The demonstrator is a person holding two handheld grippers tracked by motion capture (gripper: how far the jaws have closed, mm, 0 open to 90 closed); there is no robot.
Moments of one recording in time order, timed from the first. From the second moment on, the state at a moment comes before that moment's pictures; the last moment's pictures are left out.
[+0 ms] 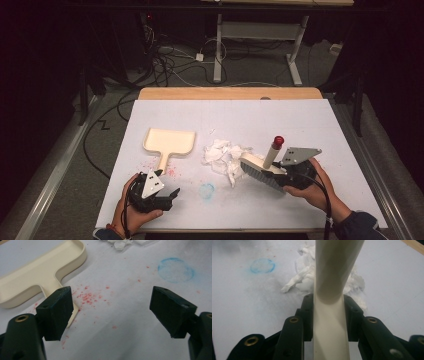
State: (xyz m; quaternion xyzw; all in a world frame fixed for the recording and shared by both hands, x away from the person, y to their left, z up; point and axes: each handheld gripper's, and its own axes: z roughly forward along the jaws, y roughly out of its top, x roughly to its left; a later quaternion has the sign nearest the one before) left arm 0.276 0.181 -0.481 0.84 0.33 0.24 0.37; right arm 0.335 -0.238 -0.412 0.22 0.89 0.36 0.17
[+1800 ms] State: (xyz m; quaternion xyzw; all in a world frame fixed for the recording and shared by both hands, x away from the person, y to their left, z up) left arm 0.279 0.187 -0.481 0.83 0.34 0.22 0.39; right arm 0.498 -0.167 -0.403 0.22 0.88 0.34 0.25
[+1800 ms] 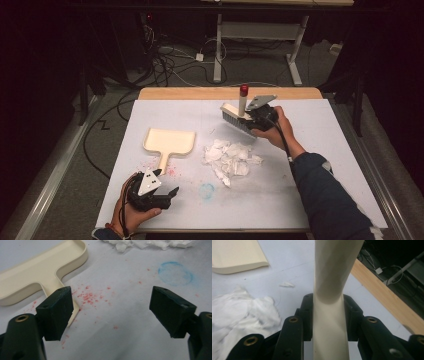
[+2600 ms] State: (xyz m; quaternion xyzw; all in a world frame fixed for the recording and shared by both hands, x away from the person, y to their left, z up) left arm 0.277 0.186 -0.483 0.84 0.33 0.21 0.38; right arm 0.478 -0.124 -0.429 0.07 0.92 0.33 0.20
